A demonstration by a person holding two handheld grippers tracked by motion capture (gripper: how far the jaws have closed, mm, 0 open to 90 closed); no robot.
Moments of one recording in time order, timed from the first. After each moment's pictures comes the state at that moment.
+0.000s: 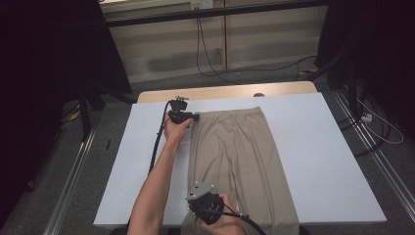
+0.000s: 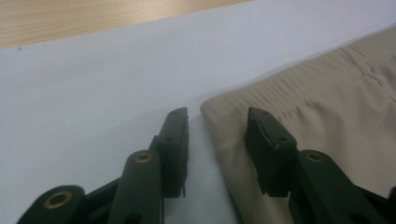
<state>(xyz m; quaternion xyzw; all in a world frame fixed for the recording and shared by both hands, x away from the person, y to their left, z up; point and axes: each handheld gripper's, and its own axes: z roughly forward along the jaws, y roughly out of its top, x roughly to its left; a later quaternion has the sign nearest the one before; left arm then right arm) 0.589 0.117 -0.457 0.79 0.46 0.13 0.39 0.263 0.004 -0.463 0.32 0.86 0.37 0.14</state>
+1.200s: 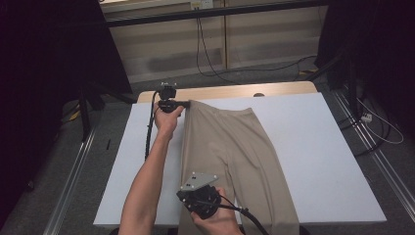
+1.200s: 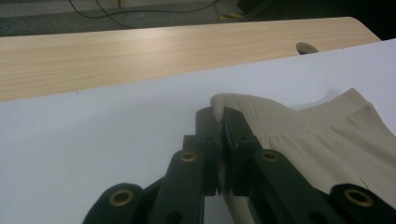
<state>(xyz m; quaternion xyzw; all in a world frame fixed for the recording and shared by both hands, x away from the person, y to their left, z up) 0.584 0.144 -0.399 0.75 0.48 0.12 0.44 0.262 0.010 -0.415 0.31 0.83 0.45 0.11</state>
